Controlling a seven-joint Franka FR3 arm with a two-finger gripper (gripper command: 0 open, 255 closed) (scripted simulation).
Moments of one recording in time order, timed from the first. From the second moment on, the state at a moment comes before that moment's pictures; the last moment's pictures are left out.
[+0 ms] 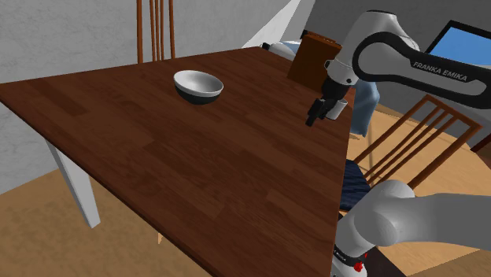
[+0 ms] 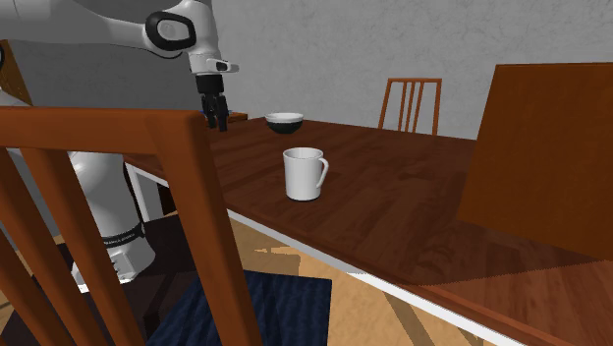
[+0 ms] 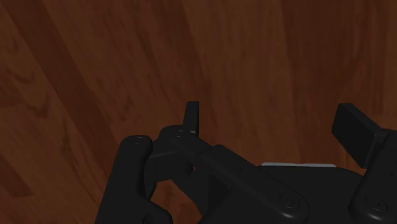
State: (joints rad) arm 0.01 -0.77 -0.05 -2.43 -0.08 1.69 -0.13
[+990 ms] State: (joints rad) arm -0.06 -0.52 -0.32 -2.21 -0.21 1.75 -0.44
